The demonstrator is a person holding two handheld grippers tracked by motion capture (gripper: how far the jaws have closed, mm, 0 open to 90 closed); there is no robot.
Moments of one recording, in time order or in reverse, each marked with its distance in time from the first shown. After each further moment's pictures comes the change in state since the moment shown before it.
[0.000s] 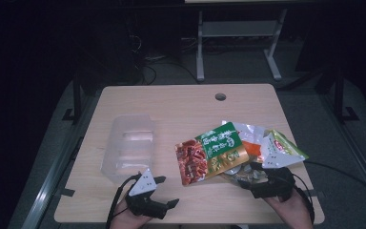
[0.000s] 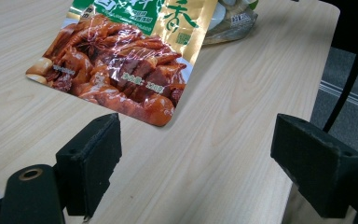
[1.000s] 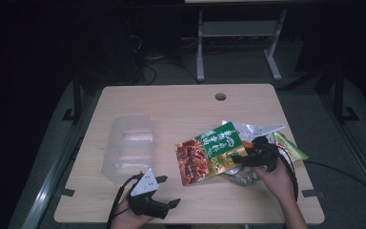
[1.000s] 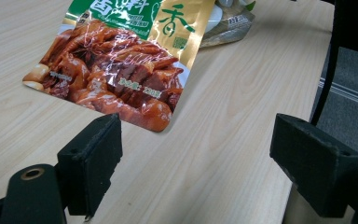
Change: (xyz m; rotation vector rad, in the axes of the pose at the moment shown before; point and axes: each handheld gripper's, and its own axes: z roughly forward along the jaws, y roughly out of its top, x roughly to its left) left arm -0.003 0.004 0.001 0.003 -0.001 0.020; right arm -0.053 0.039 0.049 0.135 0.038 0.190
